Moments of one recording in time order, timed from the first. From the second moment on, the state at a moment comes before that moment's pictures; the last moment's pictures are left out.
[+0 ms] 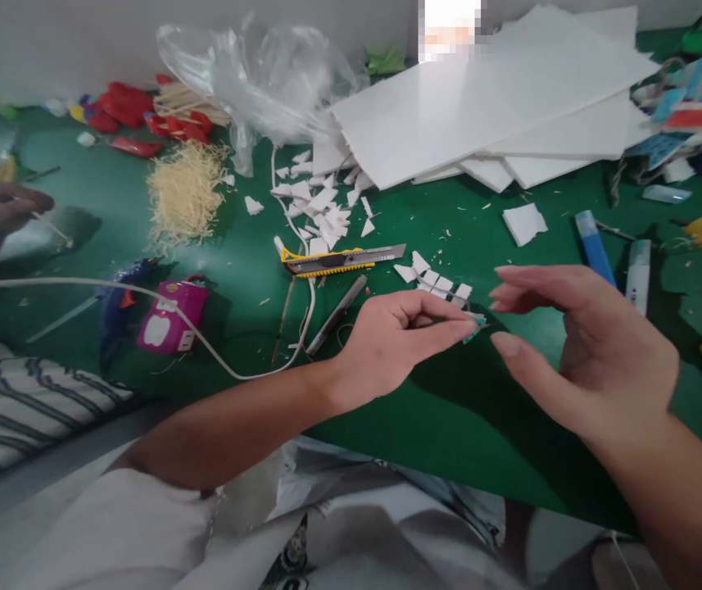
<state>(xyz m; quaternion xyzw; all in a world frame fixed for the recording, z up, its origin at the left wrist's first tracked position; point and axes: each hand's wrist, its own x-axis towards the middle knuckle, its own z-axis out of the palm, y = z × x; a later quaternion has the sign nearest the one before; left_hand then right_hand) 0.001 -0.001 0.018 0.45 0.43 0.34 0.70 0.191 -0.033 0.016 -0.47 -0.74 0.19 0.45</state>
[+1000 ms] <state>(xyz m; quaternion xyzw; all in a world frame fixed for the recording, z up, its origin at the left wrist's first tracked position) -0.005 -0.004 0.011 0.56 0.43 0.31 0.64 0.187 -0.036 0.032 -0.49 -0.79 0.12 0.35</state>
